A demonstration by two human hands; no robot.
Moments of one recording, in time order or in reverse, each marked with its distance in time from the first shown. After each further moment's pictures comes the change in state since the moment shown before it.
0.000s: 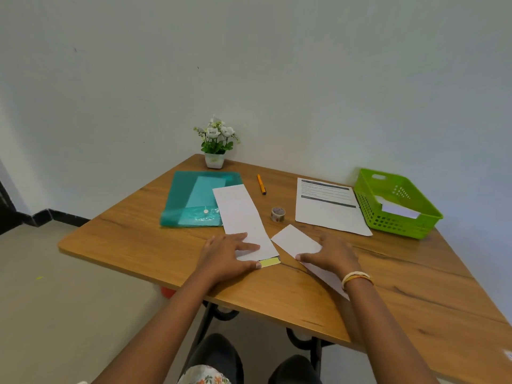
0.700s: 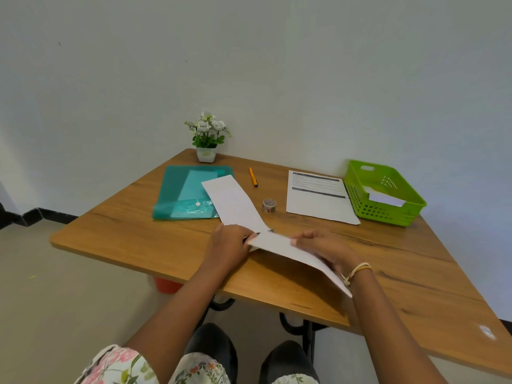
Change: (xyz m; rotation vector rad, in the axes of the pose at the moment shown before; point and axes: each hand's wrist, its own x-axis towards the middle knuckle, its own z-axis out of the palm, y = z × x) left_hand 0.005 0.029 0.014 -0.006 0.374 0.160; right_hand -0.036 0.007 -0.023 0.798 -0.364 -0.076
